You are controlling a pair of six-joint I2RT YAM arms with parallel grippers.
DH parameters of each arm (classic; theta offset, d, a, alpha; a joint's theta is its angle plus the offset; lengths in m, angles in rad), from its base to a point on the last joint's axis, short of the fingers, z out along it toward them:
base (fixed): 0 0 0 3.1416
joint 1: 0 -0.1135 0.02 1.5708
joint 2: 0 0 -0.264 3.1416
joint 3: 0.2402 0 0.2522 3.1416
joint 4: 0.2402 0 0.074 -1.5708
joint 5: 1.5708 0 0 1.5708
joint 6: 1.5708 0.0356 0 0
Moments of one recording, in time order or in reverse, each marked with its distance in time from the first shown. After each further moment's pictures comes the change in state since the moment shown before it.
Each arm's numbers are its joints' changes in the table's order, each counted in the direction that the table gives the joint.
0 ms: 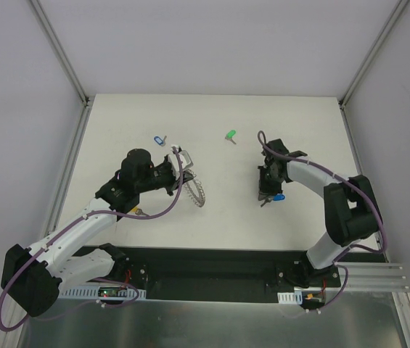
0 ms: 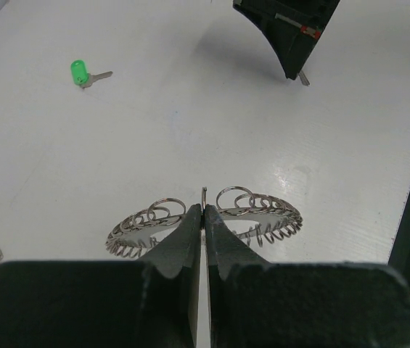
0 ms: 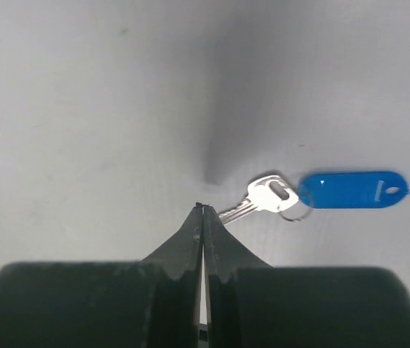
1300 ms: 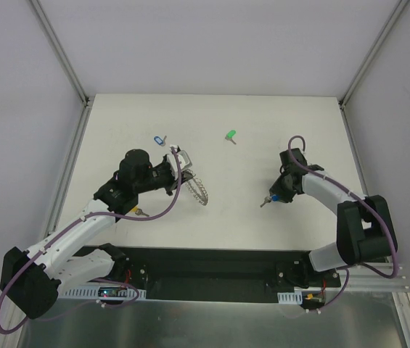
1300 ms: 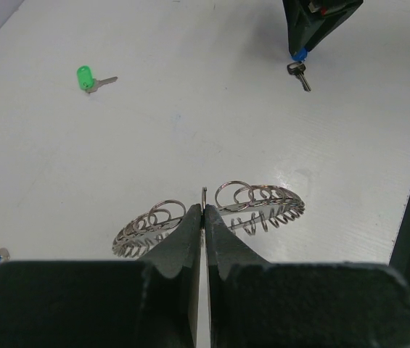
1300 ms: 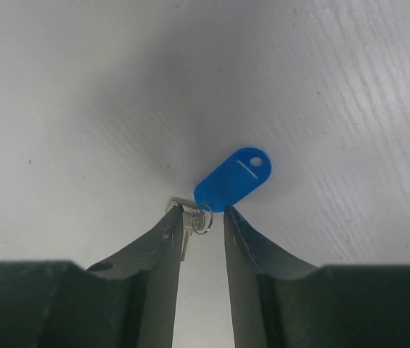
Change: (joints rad) left arm 0.000 -0.020 0.000 0.000 -0.002 0.001; right arm 0.073 -0.188 -0.187 -0.129 0.193 0.461
